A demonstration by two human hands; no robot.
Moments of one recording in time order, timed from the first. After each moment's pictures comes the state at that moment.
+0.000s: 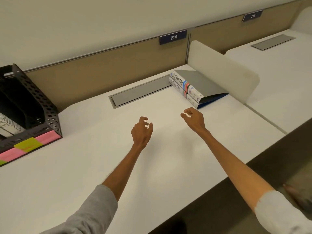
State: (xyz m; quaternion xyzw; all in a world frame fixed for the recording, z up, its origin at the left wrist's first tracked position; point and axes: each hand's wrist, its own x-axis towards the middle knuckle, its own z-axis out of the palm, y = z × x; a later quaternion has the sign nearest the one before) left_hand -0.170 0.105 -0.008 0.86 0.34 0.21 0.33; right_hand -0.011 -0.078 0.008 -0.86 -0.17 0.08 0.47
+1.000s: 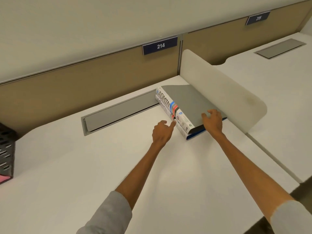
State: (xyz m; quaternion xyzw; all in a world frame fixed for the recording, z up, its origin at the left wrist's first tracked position) left_hand 0.099 0.058 -0.007 0.81 0.36 0.04 0.46; right_hand 0.246 -0.107 -0.022 -0.91 -0.05 0.04 0.42
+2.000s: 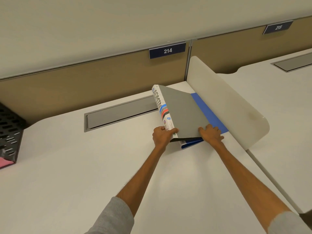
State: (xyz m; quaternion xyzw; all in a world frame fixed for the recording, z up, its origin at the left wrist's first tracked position) left_hand 0.133 0.032 -0.016 0.62 0.46 0.16 0.61; right_hand 0.285 -0.113 -0.042 -0.96 -0.08 0.18 0.21
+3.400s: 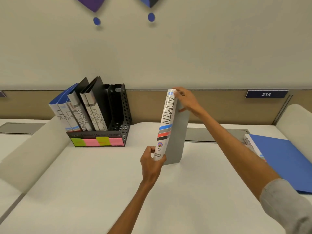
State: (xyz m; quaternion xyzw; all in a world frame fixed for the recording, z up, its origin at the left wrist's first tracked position) left_hand -0.259 0.179 0.054 0.65 0.44 0.49 0.37; right_hand -0.040 0.244 0.233 -0.66 -0.51 0.23 0.51
